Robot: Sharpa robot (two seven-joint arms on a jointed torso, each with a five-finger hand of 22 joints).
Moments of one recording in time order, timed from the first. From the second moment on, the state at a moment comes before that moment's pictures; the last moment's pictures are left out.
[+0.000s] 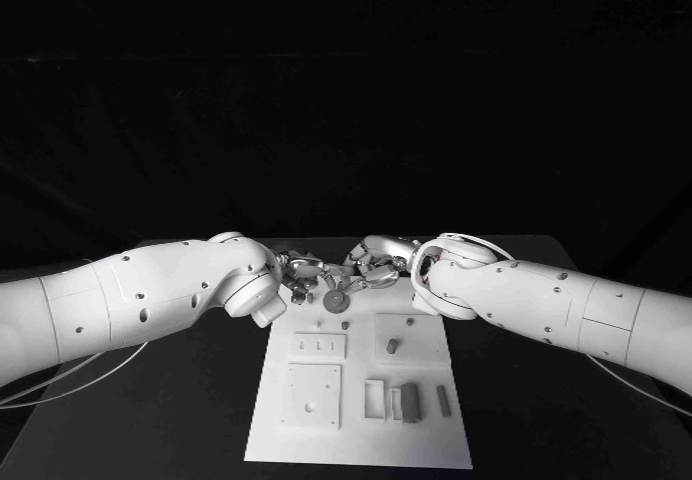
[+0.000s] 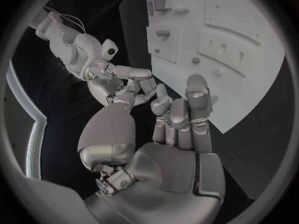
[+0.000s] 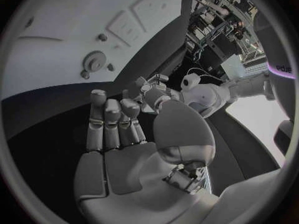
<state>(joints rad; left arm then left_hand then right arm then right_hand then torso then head) 1.40 -0.63 -0.24 1.35 -0.58 -0.17 -0.39 0.85 -0.15 0.20 0.05 0.05 1.02 0.03 0.37 0.79 1.27 -0.08 1.08 1.01 1.29 -0.16 1.27 1.17 0.02 1.37 -0.28 0.81 1.31 1.26 -0.49 -0.12 1.18 -1.19 -0.13 0.08 1.11 -0.02 0.49 -0.28 0.05 0.91 0.12 0.29 0.52 1.14 0.02 1.27 0.89 1.07 -0.07 1.39 0.99 0.25 1.01 0.03 0.95 1.31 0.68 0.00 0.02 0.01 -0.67</state>
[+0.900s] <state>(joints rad) 1.40 -0.63 -0.24 1.36 -0.59 -0.16 -0.42 1.24 -0.05 0.01 0.29 0.05 1.05 0.03 0.30 0.85 1.27 -0.08 1.06 1.00 1.28 -0.17 1.27 1.13 0.02 1.35 -0.28 0.84 1.31 1.26 -0.47 -0.12 1.20 -1.21 -0.13 0.07 1.10 -0.02 0.49 -0.28 0.05 0.91 0.12 0.29 0.52 1.13 0.02 1.27 0.89 1.07 -0.07 1.39 0.99 0.25 1.01 0.03 0.95 1.31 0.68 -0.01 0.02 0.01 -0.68</state>
